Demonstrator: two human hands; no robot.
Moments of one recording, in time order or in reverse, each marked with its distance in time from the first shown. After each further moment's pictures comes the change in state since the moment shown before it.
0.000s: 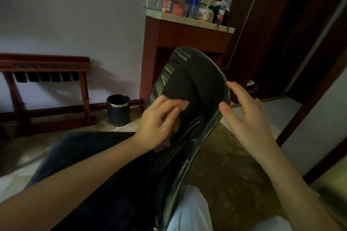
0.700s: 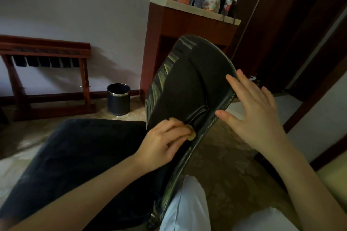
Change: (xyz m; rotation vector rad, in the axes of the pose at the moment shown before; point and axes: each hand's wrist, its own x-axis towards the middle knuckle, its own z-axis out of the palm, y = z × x) left_hand -0.064 0.003 0.024 0.082 -0.116 0.098; right_hand -0.004 0.009 -0.004 -0.418 -0.105 -0.190
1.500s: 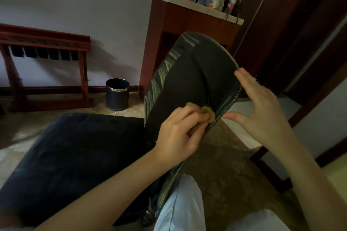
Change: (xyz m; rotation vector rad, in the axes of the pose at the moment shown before) left_hand 0.036 0.035 0.018 -0.066 0.258 -0.071; right_hand 0.010 0.016 -0.001 0.153 -0.020 -0.046
